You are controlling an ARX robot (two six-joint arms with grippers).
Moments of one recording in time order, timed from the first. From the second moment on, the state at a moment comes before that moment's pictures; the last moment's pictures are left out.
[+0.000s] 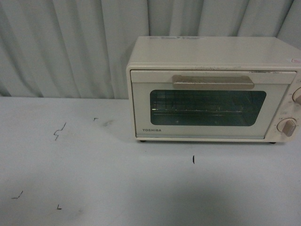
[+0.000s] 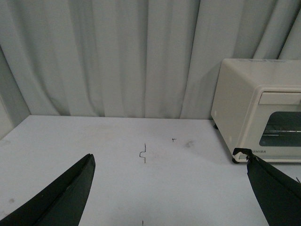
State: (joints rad) left arm 0.00 0.01 0.01 0.00 0.00 -0.01; right arm 0.00 0.00 0.01 0.00 0.00 -0.01
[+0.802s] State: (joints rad) left arm 0.01 1.09 0.34 0.22 0.32 -0.48; right arm 0.00 0.00 0.01 0.00 0.00 -0.01
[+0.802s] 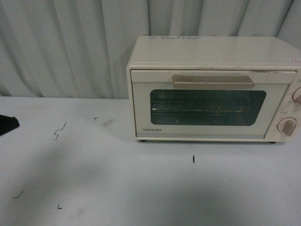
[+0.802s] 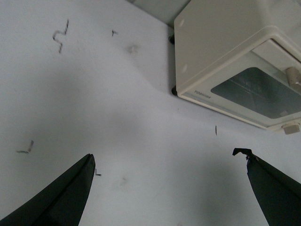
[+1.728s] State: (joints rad) left arm -0.12 1.35 0.35 0.37 0.34 -0.68; right arm 0.00 0.00 0.01 0.00 0.00 -0.01
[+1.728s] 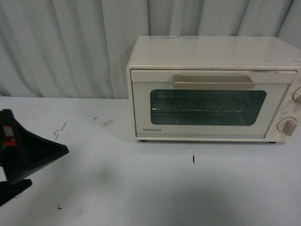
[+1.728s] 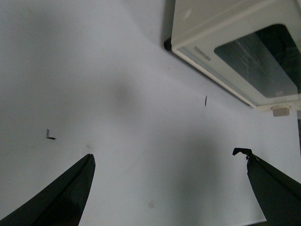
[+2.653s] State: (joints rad) left arm -0.46 1.95 0.59 0.69 0.23 -1.12; right arm 0.00 0.00 0.01 0.00 0.00 -0.01
